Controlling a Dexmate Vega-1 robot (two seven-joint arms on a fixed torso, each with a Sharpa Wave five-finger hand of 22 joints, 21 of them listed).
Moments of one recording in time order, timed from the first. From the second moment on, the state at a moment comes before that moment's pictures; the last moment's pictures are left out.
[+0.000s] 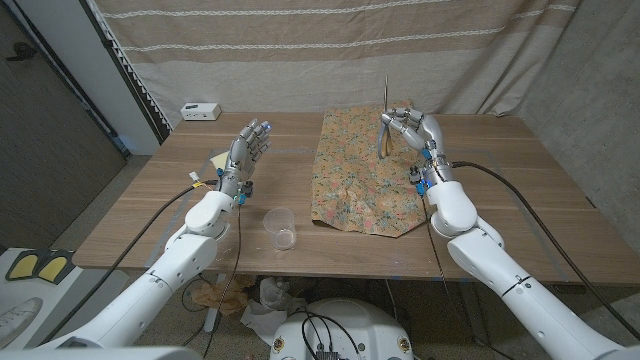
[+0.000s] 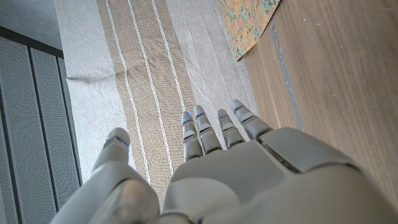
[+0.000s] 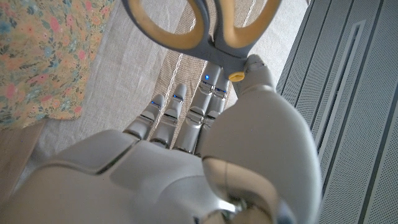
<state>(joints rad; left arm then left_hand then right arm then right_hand) 1.02 0.58 0.31 -1.55 -0.63 -0.32 0.08 0.15 -0.14 0.51 -0.15 0.21 0.34 -0.13 0.21 0.18 0.37 -0.12 0.22 0.18 0.18 -0.04 0.18 0.17 0.23 -0.04 0.20 0.17 -1.06 -0.49 -0.36 -1.80 0.25 0.34 -0.33 1.11 0.07 0.02 -0.12 0.39 0.92 -0.06 0.46 0.23 0.98 -0.12 0.70 0.35 0.47 -0.05 0.27 0.25 0.19 0.04 0.24 0.20</state>
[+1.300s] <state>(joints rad) 1.01 0.62 0.31 -1.63 -0.61 -0.31 0.04 0.20 -0.13 0.51 -0.16 0.21 0.53 -0.11 0.25 0.19 0.60 -0.14 0.27 0.20 0.24 -0.04 0.19 0.17 0.24 -0.04 0.20 0.17 -0.98 -0.43 -0.40 -1.69 0.38 0.41 -0.22 1.11 0.07 0.02 -0.12 0.38 0.92 -0.06 0.46 0.23 0.98 -0.12 0.70 0.35 0.47 -0.05 0.27 0.26 0.19 0.04 0.24 0.20</state>
